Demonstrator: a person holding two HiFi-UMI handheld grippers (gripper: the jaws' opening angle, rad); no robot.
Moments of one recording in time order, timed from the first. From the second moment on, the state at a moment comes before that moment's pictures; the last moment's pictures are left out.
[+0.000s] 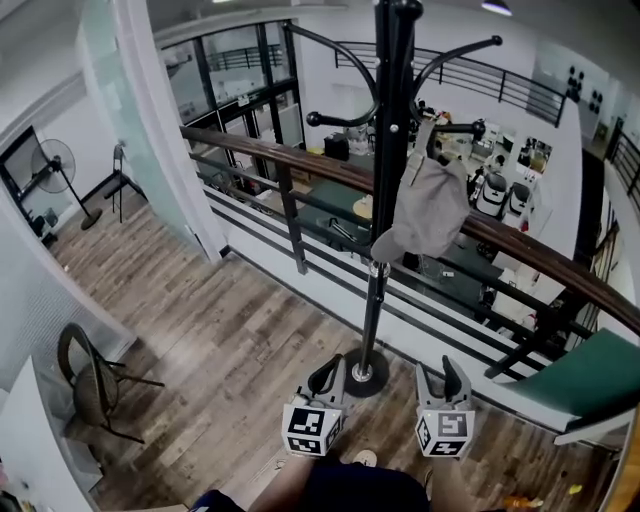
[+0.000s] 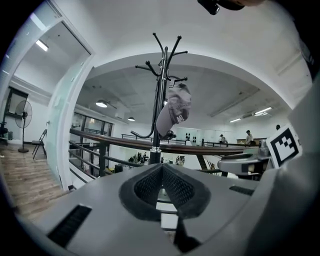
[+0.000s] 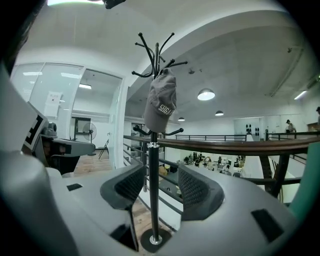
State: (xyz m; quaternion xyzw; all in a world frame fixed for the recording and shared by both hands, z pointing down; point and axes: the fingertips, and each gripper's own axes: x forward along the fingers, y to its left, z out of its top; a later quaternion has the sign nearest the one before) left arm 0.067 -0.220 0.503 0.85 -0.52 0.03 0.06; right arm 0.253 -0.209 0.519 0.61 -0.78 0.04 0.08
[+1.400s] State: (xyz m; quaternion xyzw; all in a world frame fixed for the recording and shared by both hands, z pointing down) left arm 0.085 -0.199 0.524 0.86 -0.51 0.05 0.05; right arm 0.245 -0.191 0.526 0.60 -0.79 0.00 0.11
